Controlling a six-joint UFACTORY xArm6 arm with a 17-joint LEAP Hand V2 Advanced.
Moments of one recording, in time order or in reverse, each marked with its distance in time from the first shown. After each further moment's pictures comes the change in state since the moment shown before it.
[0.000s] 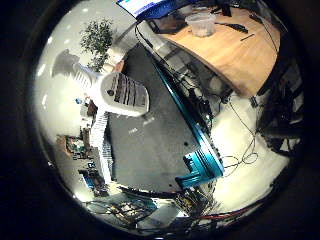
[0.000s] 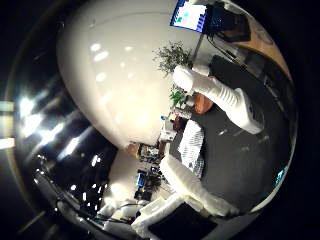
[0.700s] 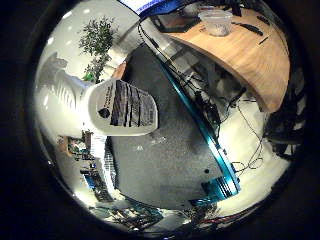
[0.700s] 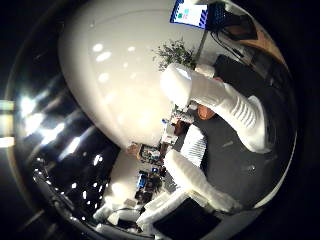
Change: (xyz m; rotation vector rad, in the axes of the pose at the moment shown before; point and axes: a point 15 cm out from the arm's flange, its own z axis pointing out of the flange) arm 0.006 -0.015 0.047 0.015 -0.048 0.024
